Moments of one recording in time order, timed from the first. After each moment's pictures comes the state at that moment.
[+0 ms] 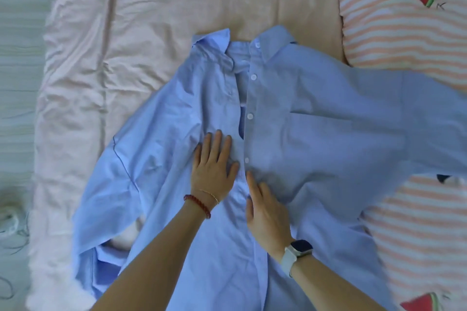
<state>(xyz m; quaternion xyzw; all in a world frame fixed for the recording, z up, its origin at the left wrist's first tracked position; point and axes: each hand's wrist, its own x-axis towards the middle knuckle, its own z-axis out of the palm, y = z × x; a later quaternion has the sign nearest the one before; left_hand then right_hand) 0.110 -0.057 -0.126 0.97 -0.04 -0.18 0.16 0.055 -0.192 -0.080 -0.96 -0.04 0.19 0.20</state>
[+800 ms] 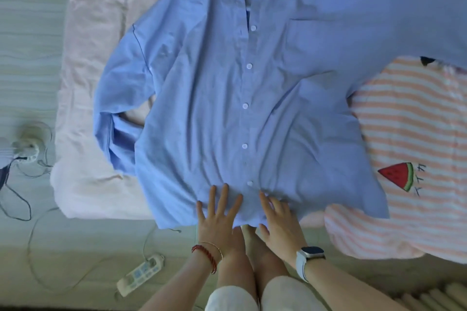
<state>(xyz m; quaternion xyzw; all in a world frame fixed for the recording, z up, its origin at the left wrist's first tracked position) -0.226 -0.106 -0.083 0.94 -0.03 -0.34 0.06 -0.213 -0.266 -0.090 -0.92 -0.14 0.36 0.10</state>
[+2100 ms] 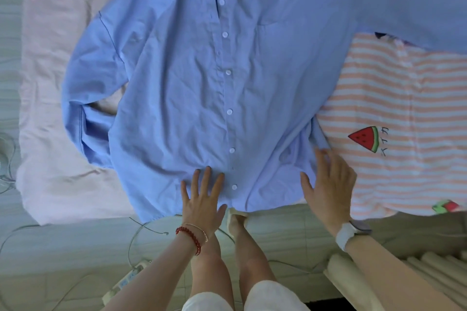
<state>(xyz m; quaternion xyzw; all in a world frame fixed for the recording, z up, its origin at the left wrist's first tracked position) -0.235 -0.098 -0.097 0.96 -0.05 -0.27 0.07 -0.197 -0.348 -0.051 -1.00 0.03 0.01 0.05</state>
